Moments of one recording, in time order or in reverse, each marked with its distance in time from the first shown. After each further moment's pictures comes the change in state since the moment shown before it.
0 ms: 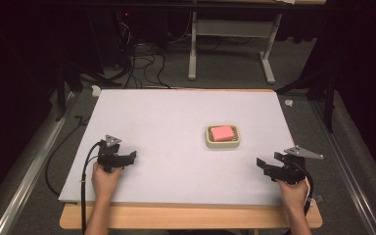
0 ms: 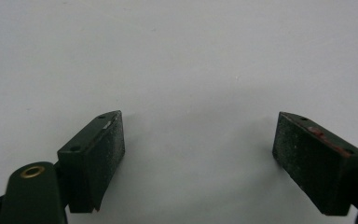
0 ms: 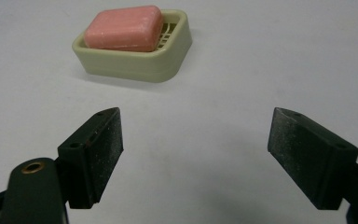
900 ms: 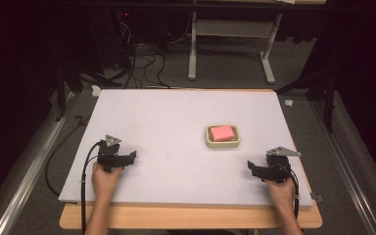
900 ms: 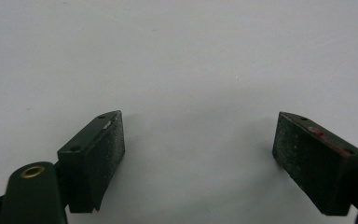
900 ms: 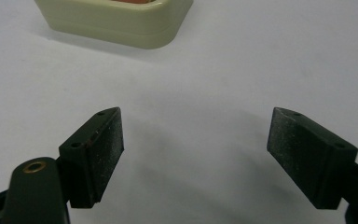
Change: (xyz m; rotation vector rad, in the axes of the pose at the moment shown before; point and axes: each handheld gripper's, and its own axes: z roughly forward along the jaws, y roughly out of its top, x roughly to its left) left arm 0.000 0.000 0.000 0.000 0.000 0.000; right arm 0.014 -0.008 0.037 0.108 -0.091 -0.092
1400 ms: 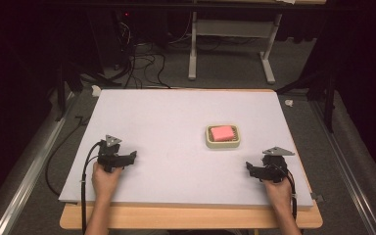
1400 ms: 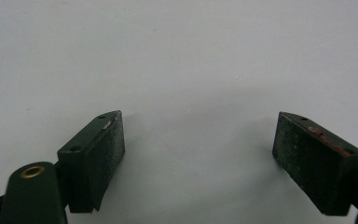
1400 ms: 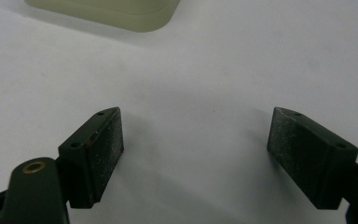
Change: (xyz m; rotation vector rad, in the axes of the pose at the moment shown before) left arm 0.000 0.000 0.000 0.000 0.000 0.000; right arm 0.004 -0.001 0.011 0.044 -0.046 -0.036
